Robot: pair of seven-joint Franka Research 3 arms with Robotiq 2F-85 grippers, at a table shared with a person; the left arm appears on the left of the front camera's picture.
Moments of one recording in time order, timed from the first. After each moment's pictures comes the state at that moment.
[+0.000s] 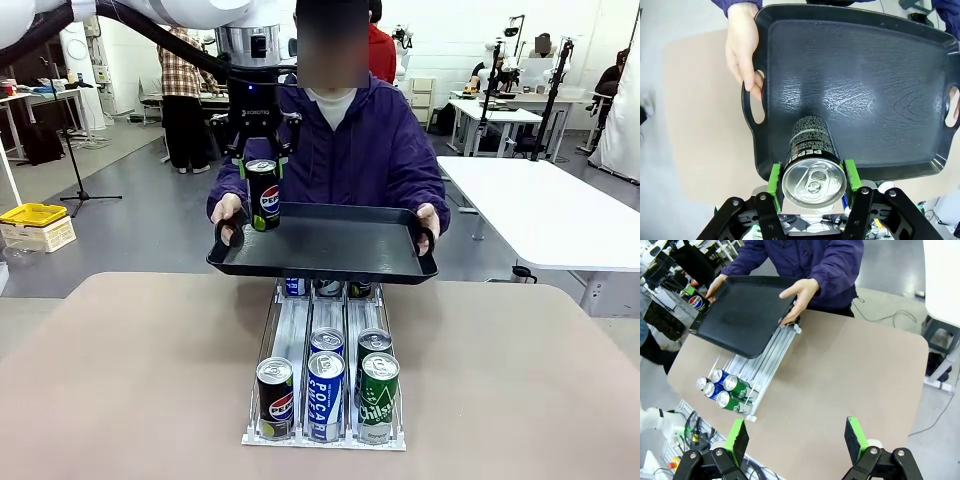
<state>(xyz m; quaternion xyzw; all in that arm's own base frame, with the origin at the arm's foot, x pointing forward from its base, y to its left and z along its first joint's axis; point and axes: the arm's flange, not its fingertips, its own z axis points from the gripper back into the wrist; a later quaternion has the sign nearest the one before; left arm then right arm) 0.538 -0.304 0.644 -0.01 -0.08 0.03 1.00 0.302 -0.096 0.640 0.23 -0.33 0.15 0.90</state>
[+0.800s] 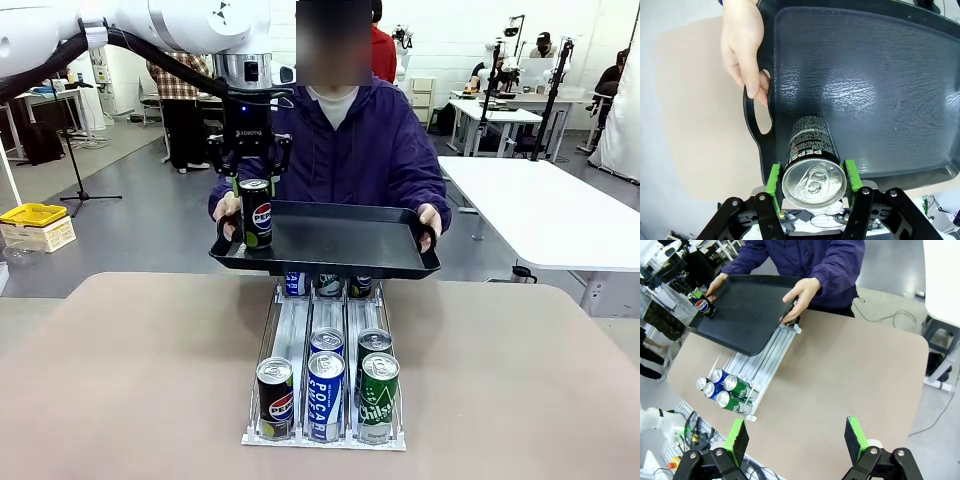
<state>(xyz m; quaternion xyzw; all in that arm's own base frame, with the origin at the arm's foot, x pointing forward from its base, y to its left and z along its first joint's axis) 0.570 -0.288 0.610 -0.01 -0.02 0.03 1.00 0.302 -0.096 0.640 0.23 -0.33 0.15 0.90</state>
